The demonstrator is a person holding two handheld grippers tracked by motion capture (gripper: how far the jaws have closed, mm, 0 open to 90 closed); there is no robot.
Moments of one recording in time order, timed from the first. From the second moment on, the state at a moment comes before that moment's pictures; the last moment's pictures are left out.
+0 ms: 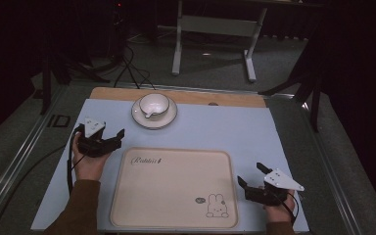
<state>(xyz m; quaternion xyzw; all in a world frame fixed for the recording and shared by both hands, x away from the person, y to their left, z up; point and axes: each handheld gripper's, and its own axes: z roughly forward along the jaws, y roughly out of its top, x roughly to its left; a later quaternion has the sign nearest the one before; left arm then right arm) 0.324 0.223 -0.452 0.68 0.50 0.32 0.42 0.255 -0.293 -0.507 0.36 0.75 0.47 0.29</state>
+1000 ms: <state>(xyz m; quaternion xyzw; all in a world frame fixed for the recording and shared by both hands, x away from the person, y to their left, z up) 0.363 0.200 -0.445 0.69 0.50 0.31 0.43 0.254 -0.293 -0.506 0.36 0.75 0.48 0.29</state>
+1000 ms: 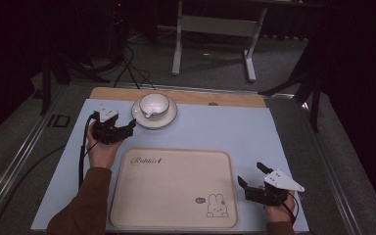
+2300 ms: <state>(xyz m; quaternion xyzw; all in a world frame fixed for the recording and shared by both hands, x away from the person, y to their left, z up) 0.404 0.174 -0.450 0.70 0.50 0.29 0.42 0.253 -0.295 -0.505 0.36 0.75 0.48 0.30</state>
